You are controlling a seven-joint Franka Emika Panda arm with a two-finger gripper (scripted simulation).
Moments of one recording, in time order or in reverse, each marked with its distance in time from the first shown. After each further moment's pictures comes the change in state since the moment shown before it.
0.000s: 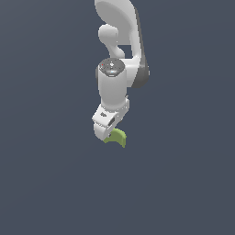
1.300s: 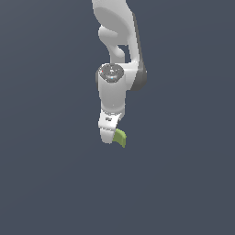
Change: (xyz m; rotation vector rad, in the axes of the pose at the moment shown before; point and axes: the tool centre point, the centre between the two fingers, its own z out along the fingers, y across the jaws) arm -0.004 -0.003 0.017 0.014 -0.009 -0.320
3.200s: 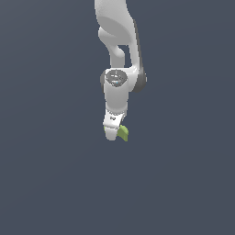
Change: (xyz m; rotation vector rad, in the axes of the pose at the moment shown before) arm 0.004 -0.033 0.034 0.002 -0.001 -0.004
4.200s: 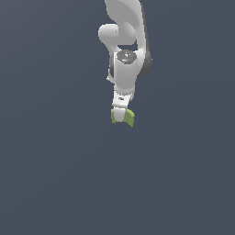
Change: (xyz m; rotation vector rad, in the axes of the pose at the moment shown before) arm 0.013 -0.083 -0.030 -0.001 0.000 -0.001
